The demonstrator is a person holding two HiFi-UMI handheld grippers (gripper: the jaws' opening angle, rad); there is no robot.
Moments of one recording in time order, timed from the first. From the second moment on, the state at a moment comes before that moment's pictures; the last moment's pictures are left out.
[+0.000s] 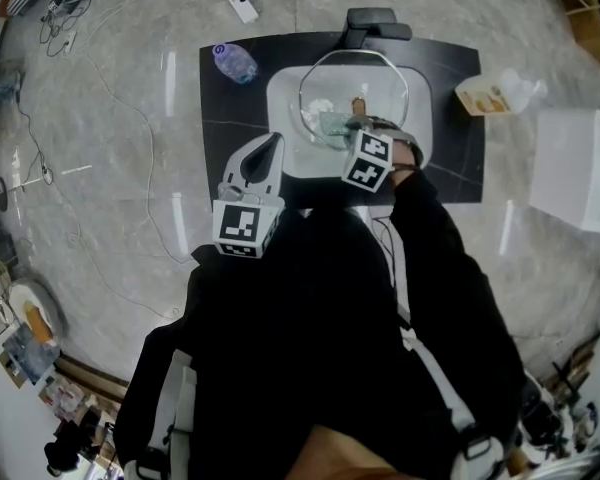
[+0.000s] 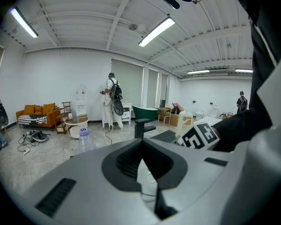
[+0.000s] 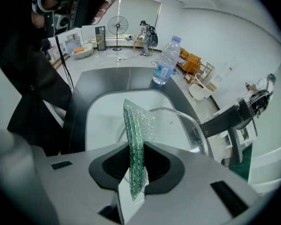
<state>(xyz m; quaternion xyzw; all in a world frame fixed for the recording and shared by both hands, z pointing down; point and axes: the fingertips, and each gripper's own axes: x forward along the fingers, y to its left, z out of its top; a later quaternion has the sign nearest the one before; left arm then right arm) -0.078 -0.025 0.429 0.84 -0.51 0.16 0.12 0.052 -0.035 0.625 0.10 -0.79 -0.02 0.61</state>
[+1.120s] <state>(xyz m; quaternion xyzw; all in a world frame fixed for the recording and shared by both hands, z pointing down) -0.071 -0.053 0.428 0.84 -0.50 0.18 0.10 0.123 -0.192 0.625 0.24 -0.73 -0.17 0.62</state>
